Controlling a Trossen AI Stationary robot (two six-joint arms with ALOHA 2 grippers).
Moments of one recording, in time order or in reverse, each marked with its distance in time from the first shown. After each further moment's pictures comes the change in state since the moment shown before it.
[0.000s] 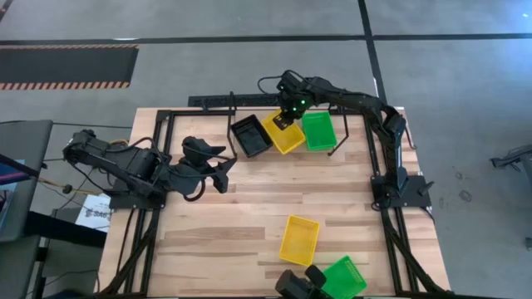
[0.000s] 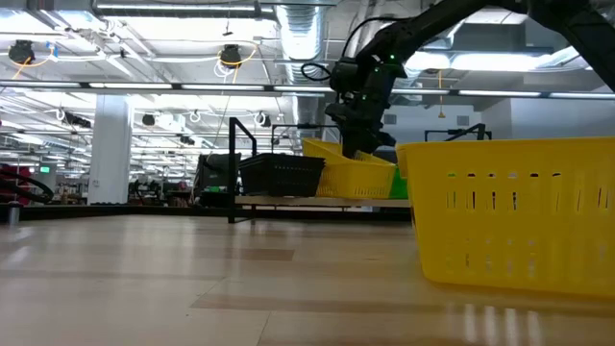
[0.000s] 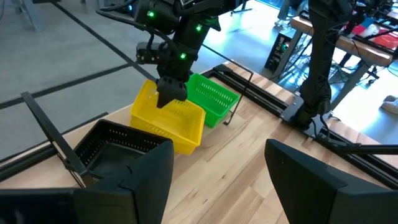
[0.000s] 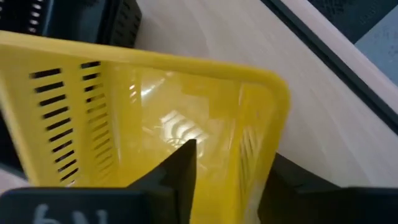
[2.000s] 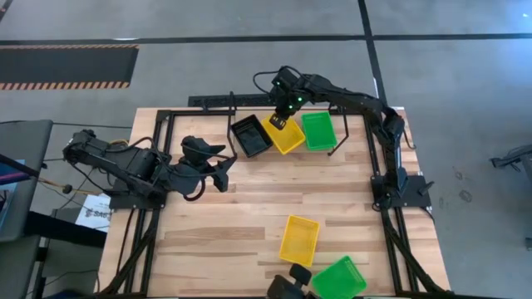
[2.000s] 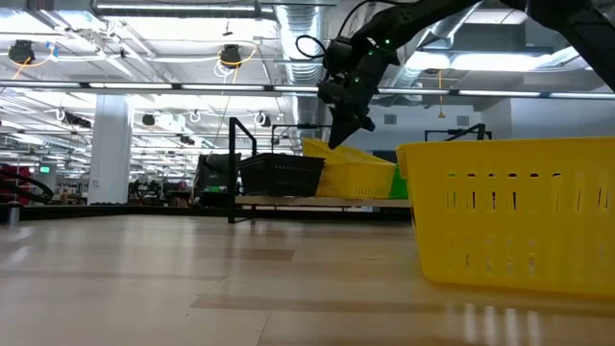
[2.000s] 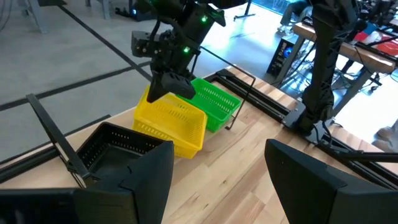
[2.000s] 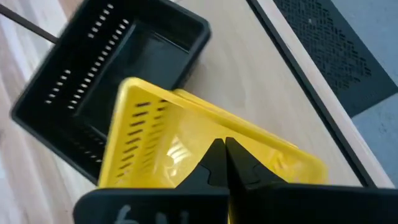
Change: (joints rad) left arm 0.000 0.000 0.000 0.007 -0.023 -0.008; right arm 0.034 0.004 0.112 0.016 -0.031 -0.216
